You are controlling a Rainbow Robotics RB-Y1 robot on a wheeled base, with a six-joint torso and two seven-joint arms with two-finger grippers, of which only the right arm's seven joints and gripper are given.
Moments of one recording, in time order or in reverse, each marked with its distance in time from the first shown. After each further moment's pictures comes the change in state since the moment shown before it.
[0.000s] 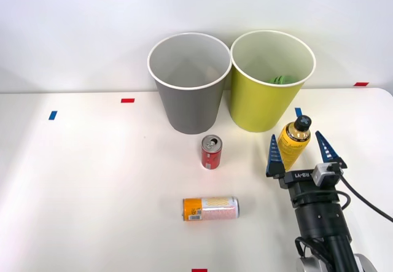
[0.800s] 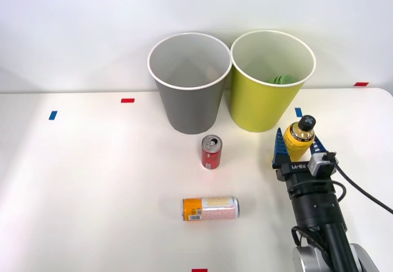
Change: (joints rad) arm -0.038 0.017 -0.011 0.000 0.000 0.062 0.009
